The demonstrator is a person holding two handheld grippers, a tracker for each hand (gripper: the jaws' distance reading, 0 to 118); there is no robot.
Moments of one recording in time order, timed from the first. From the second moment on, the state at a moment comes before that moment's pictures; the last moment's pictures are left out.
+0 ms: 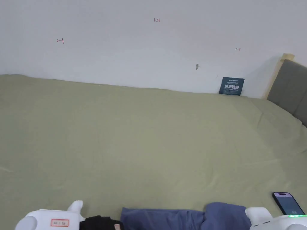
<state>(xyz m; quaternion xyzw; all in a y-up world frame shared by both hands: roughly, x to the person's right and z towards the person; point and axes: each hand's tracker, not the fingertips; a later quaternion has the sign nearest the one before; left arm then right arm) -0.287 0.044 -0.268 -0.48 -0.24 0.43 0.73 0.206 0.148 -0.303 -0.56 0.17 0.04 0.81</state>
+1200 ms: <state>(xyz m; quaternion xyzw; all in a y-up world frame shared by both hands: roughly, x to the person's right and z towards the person) -0.398 0.241 -0.154 -0.39 0.02 0.27 0.88 0.126 0.151 -0.334 -0.54 0.25 0.05 0.80</state>
